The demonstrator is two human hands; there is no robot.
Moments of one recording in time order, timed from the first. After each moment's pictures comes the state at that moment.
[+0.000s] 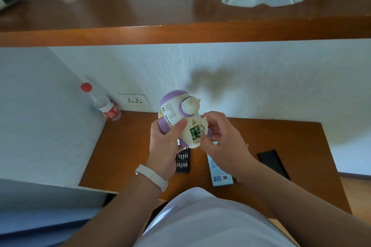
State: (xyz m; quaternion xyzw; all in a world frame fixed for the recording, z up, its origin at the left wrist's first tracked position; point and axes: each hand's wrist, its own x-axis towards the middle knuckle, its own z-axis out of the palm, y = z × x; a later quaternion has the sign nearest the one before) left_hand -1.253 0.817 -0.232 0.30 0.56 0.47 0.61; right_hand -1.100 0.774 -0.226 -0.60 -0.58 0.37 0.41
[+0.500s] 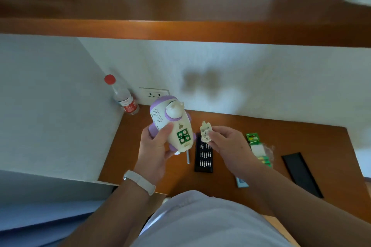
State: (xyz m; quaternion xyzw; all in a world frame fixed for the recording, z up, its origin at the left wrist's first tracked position) left_hand -1.371 0.839 -0.236 0.29 0.56 0.42 0.65; right_hand -1.176 0.807 -0.249 -0.63 -0.37 0.55 0.40
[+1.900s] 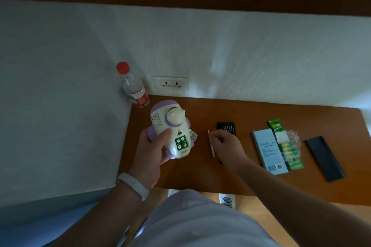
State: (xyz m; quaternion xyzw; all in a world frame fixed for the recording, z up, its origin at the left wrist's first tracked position) left_hand -1.489 0.877 -0.280 0.26 0.53 0.37 0.72; right_hand -1.274 0.837 -0.339 -0.75 -0.38 0.47 0.28
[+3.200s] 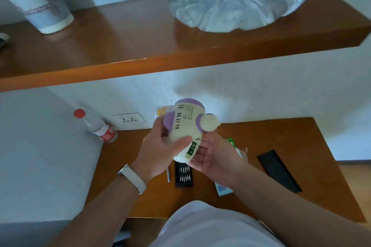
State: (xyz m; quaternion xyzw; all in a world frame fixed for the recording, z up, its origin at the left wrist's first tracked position) left_hand -1.281 0.849 -0.196 0.68 0.51 0.25 0.48; right_hand -1.119 0.789 -0.228 -0.37 -0.04 0.76 0.53
